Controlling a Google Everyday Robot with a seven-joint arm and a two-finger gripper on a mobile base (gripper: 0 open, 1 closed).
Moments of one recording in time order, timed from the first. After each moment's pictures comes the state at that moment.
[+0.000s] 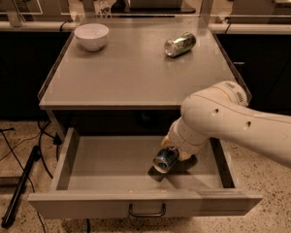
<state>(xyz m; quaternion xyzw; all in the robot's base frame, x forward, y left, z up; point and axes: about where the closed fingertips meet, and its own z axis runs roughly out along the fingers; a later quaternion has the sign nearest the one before) 0.500 -0.101 0.688 -0.94 0.31 -0.11 0.12</state>
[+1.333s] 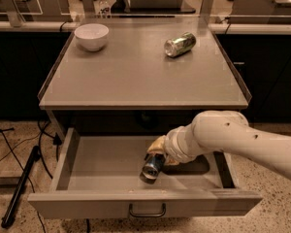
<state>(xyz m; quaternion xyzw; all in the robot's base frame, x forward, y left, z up) 0.509 -0.060 0.649 -0.93 0.23 -0.10 0.27</state>
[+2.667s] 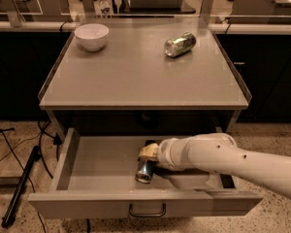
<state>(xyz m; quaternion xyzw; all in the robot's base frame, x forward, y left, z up) 0.523 -0.029 0.612 -0.92 0.15 -0.17 0.33</state>
